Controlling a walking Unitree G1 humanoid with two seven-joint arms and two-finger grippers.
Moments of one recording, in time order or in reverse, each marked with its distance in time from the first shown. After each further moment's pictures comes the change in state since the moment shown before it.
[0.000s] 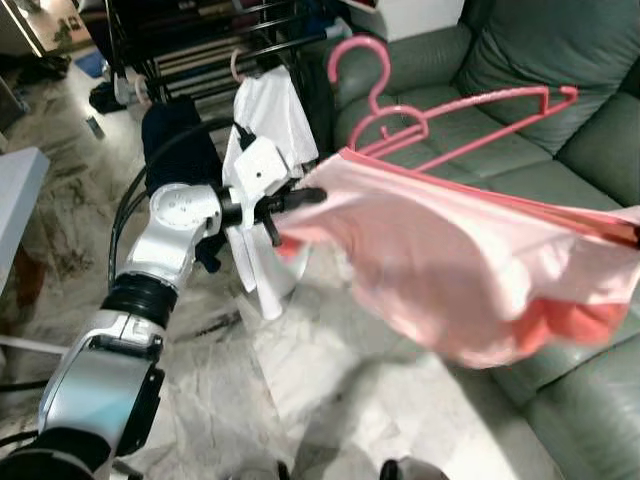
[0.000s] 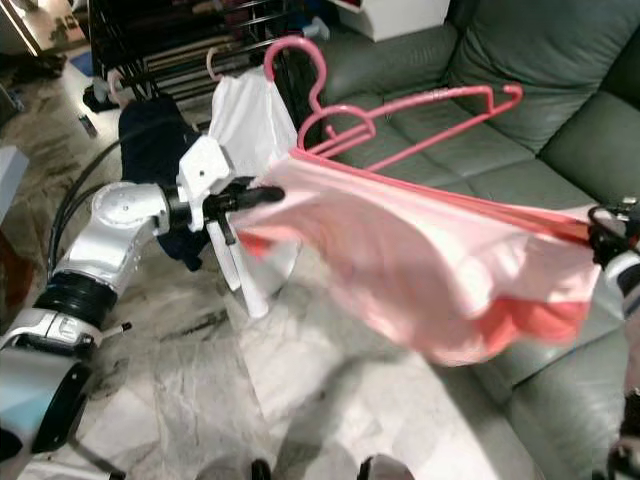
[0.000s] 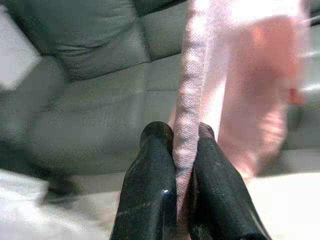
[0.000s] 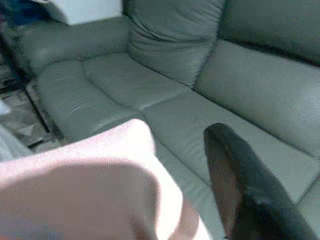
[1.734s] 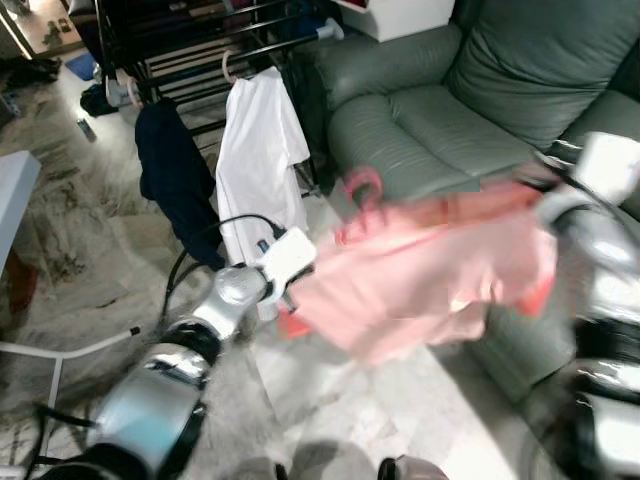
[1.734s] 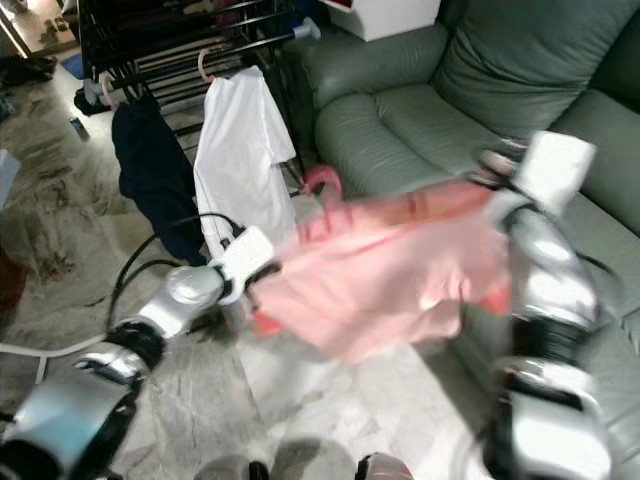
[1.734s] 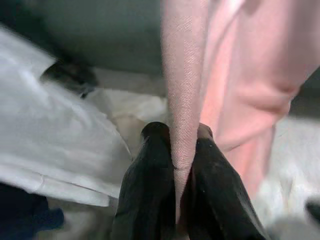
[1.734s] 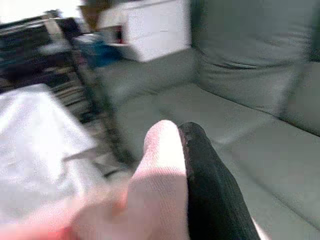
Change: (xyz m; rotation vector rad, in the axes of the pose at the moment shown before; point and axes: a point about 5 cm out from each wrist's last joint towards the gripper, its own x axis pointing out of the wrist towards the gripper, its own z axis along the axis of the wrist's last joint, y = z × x) left arm 0.042 -0.057 -0.095 -0.186 0.392 0.387; right arm 0.037 0.155 0.018 0.149 -0.124 0.272
